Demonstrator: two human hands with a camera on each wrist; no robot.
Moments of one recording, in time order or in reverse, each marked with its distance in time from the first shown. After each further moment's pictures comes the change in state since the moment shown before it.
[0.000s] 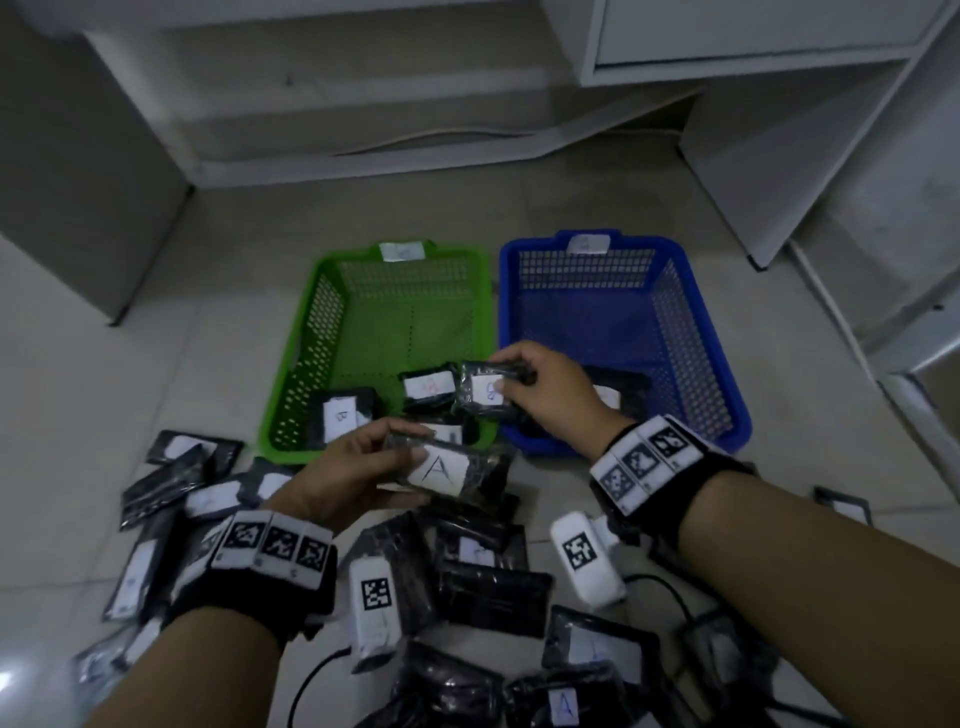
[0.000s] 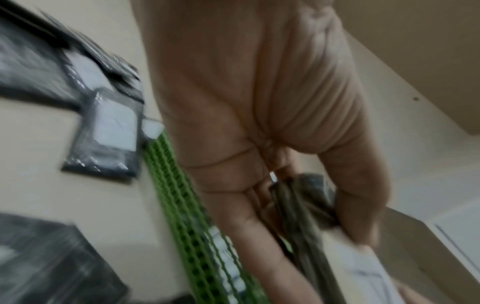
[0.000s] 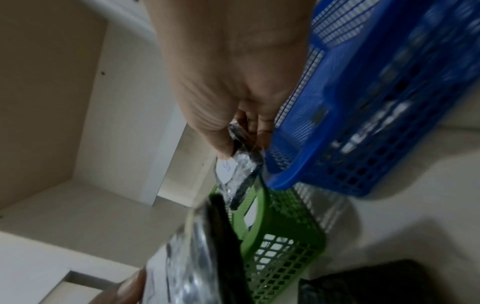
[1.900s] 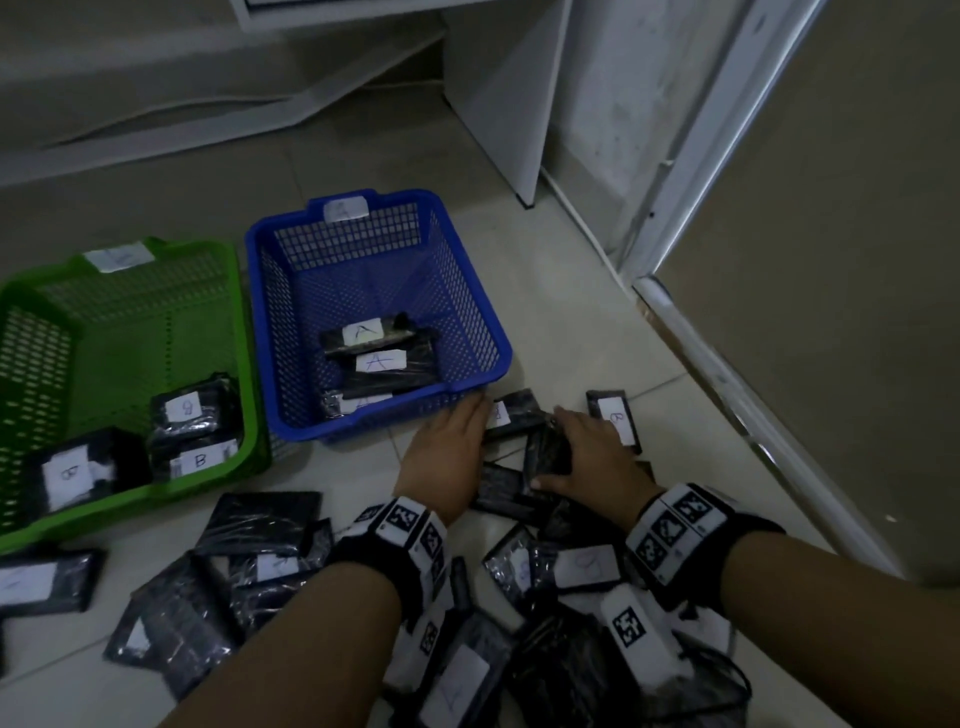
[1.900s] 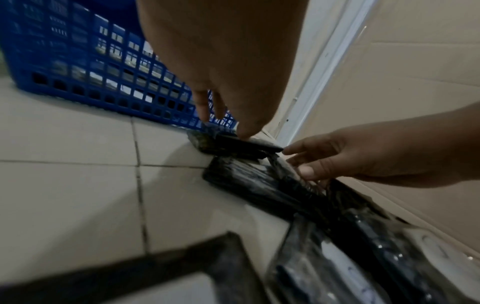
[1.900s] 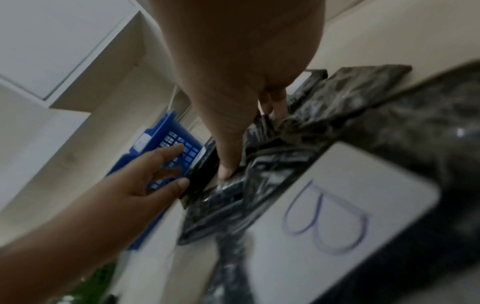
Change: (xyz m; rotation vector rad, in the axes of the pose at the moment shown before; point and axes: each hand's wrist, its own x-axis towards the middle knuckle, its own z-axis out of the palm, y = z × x) left_hand 0.093 -0.112 0.255 1.558 -0.138 0.758; right_hand -0.197 0.169 -0.140 -0.551 0.042 0.477
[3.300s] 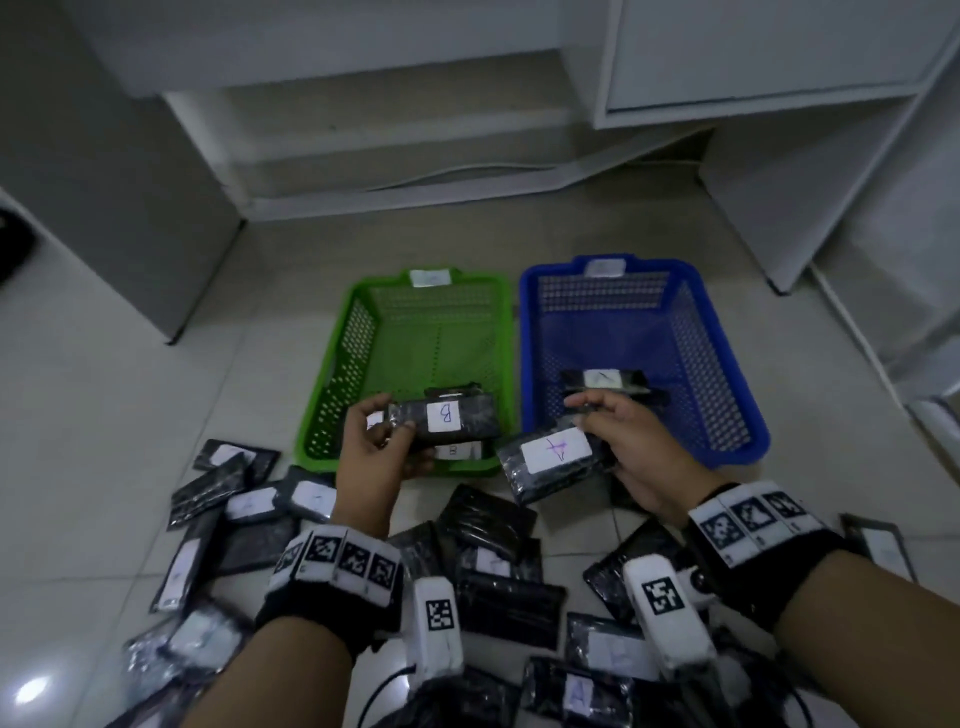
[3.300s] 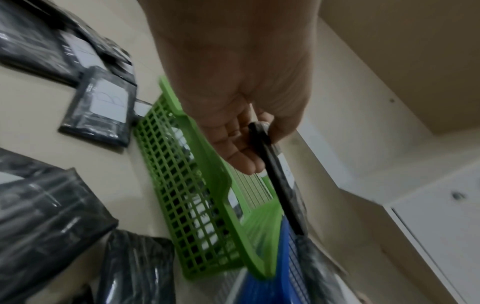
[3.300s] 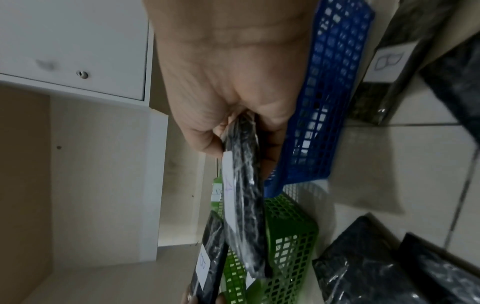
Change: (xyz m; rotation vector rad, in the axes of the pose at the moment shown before) left_hand -0.157 -0.173 -0.138 -1.284 0.864 -0.809; right_hand 0.053 -0.228 0.004 1.131 -0.262 -0.196
